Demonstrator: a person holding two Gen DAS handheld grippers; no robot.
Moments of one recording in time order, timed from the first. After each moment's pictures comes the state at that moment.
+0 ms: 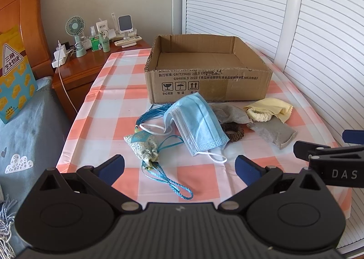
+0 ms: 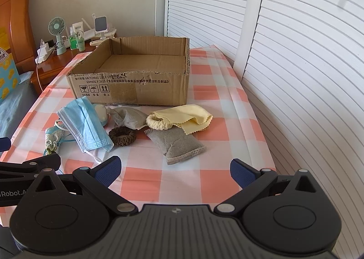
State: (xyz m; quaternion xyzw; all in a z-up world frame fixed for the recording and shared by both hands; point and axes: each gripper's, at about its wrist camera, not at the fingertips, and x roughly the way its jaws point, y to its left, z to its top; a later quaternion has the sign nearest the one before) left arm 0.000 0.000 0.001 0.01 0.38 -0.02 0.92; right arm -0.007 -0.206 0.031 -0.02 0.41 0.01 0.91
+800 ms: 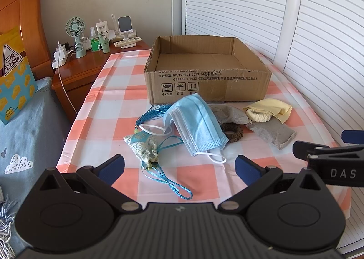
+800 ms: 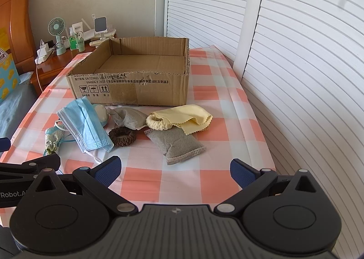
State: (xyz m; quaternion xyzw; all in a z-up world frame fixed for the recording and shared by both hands) left arm -0.002 0.001 0.003 0.01 0.38 -0.02 0.92; right arm -0.008 -0.205 0.031 -0.02 0.41 0.01 0.91
